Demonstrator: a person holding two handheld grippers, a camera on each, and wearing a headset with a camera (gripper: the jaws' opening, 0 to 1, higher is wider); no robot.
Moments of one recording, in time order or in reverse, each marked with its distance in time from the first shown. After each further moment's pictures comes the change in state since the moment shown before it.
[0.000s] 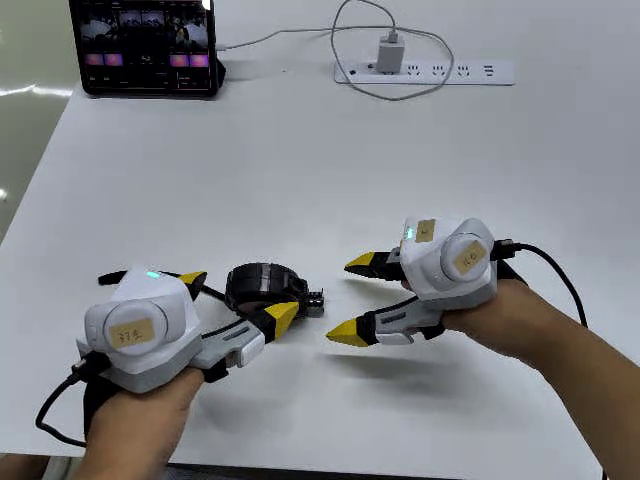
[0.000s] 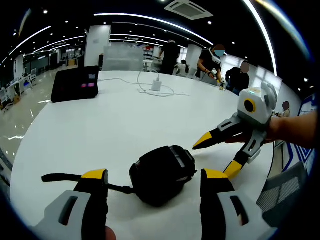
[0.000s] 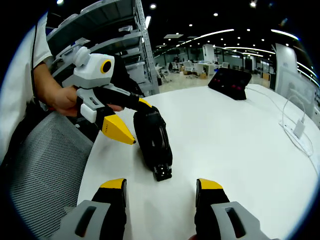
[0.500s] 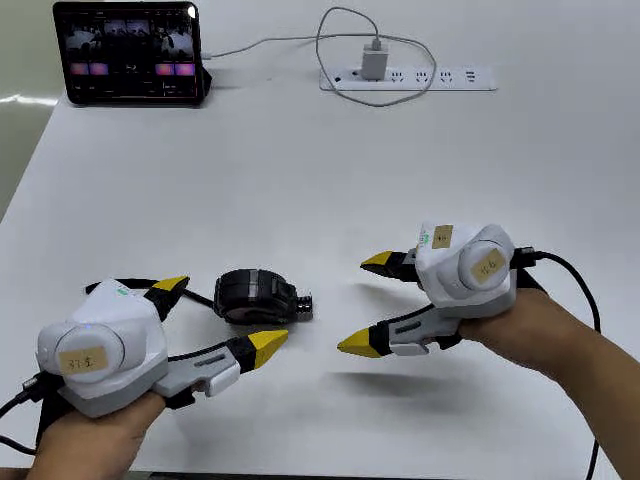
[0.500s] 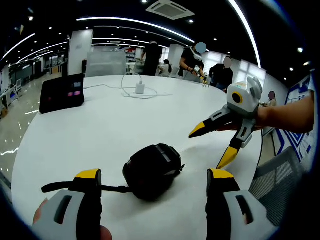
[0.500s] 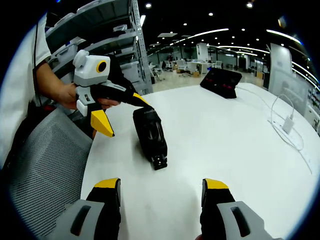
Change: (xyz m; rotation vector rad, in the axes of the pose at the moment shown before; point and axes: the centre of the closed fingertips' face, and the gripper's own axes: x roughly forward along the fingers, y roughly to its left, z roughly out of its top) left arm -0.016 -0.016 0.003 0.085 -0.007 -0.130; right arm -0.028 -0.001 -0.008 0.011 0.016 -0.064
